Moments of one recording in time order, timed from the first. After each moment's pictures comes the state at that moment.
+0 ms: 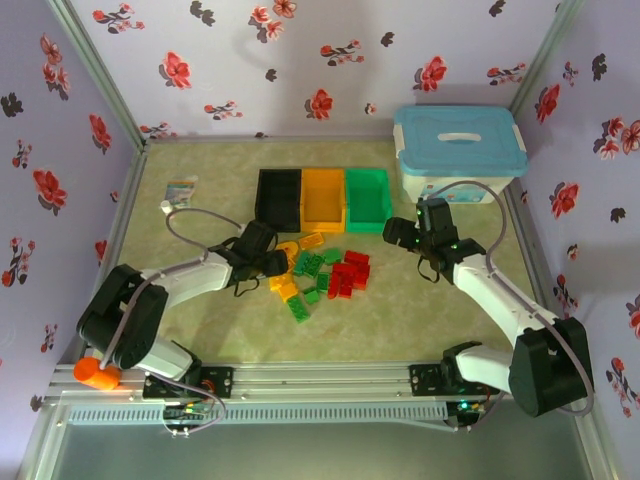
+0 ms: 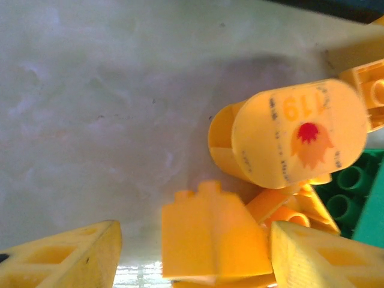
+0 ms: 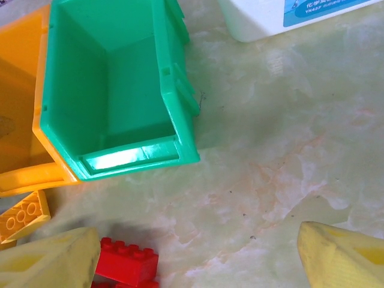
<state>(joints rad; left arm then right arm) -0.63 1.50 0.73 -0.27 -0.10 -0.68 0.33 1.19 0.75 -0.35 0.03 0.53</state>
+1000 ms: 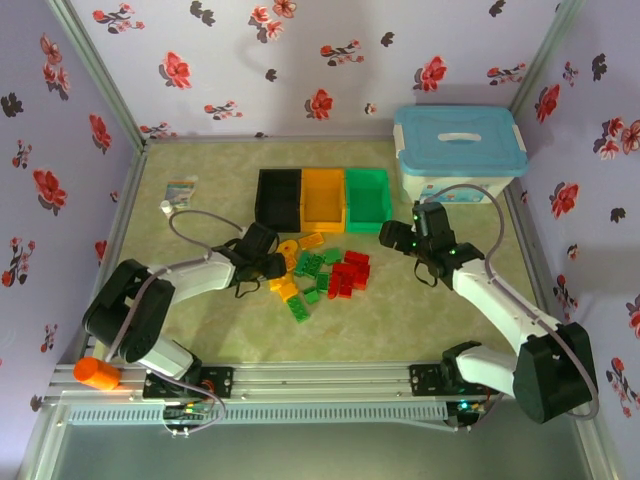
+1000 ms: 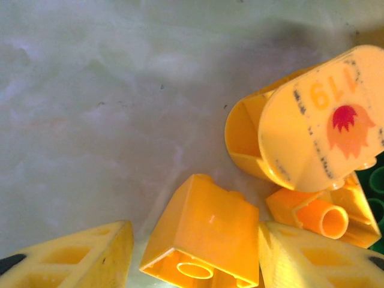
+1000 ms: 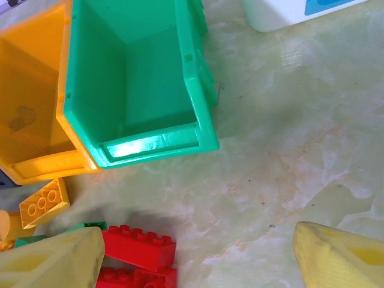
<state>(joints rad) -0.63 1.53 0.72 -0.26 -0.10 -0.68 0.38 1.15 0.72 -0.34 0.03 0.57</state>
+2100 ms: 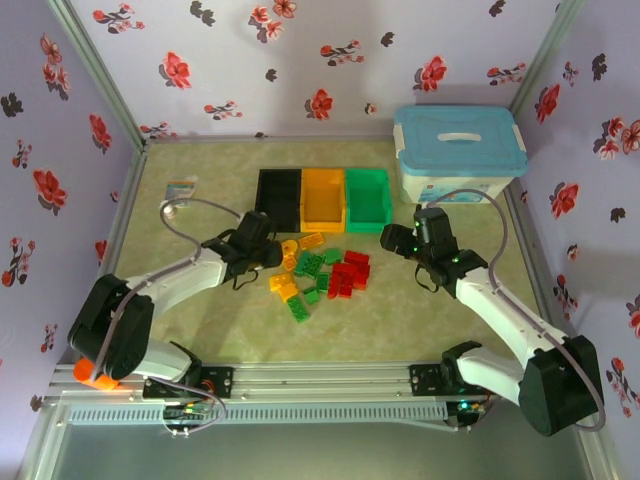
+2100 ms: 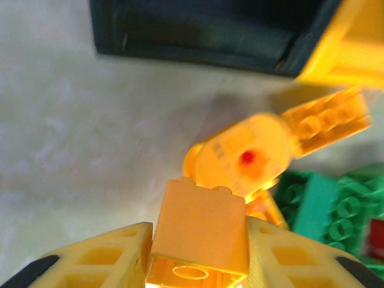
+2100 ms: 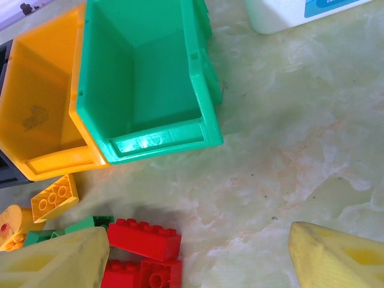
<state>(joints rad) -0.63 1.42 0.83 -0.35 -0.13 -0.63 0.40 1.08 0.69 -0.34 0.04 0.58</state>
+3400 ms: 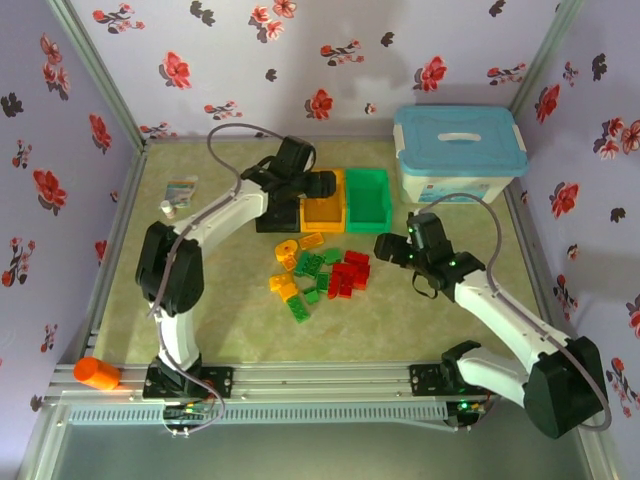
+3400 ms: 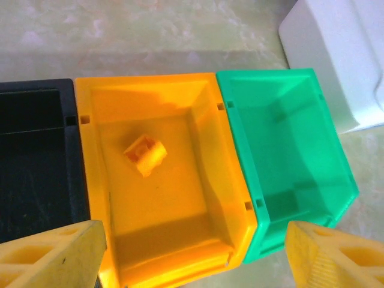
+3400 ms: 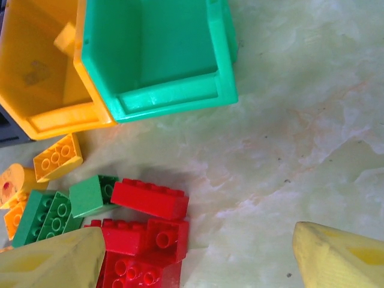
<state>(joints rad) -0.64 1.87 1.60 -0.47 -0.02 -0.46 0.47 1.07 0.69 -0.43 0.03 0.59</state>
